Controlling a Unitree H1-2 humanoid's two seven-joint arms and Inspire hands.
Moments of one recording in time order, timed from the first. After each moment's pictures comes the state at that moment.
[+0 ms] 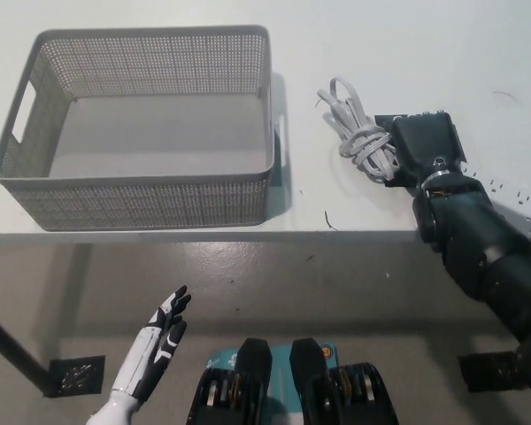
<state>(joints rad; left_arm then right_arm) -0.10 0.17 -0.13 0.39 0.17 -0.43 0.02 -1.03 -0.20 0.72 1.21 -0.78 0.17 -0.31</state>
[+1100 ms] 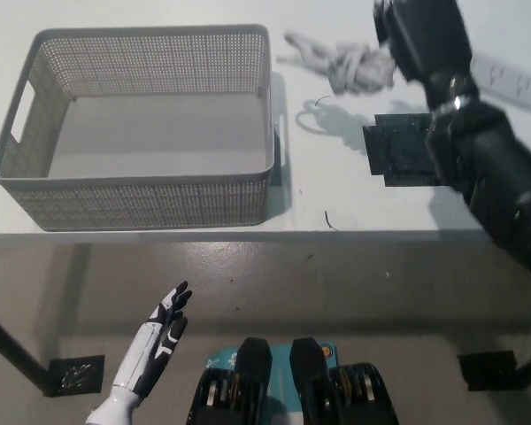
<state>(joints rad) -0.11 0.17 -0.13 0.39 0.17 -0.43 0.02 -1.14 -0.32 0.63 0.90 -0.86 -0.04 -0.68</state>
